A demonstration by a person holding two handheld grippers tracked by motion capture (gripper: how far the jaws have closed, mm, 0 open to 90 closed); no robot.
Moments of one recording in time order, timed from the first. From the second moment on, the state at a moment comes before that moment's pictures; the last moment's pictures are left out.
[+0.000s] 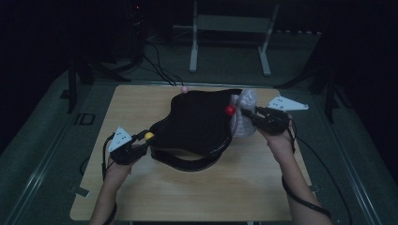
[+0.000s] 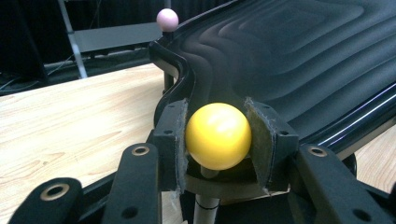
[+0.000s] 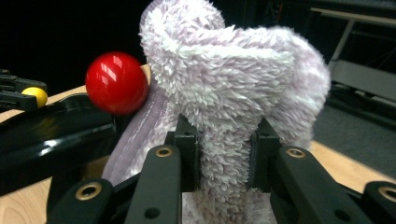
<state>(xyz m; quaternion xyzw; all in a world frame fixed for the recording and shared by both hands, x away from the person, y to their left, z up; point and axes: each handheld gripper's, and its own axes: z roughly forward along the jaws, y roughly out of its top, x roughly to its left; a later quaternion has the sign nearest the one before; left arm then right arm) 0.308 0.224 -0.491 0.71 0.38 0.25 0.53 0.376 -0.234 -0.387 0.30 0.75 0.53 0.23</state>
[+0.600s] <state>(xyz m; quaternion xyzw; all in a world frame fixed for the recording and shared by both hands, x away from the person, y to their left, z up) 0.309 0.224 -0.492 0.72 0.38 0.26 0.53 0.388 -0.252 -0.396 0.34 0.76 0.50 0.24</state>
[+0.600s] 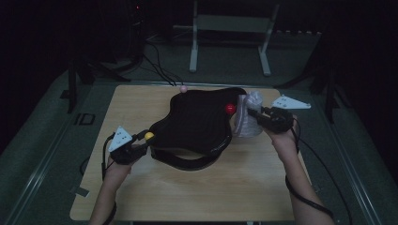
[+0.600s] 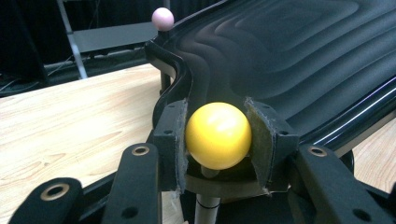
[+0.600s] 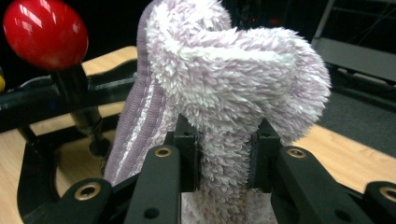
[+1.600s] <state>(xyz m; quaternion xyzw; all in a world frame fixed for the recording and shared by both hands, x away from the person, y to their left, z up) 0.309 0.224 -0.492 0.72 0.38 0.25 0.53 0.404 -0.247 -0.374 0.34 0.75 0.51 0.24</state>
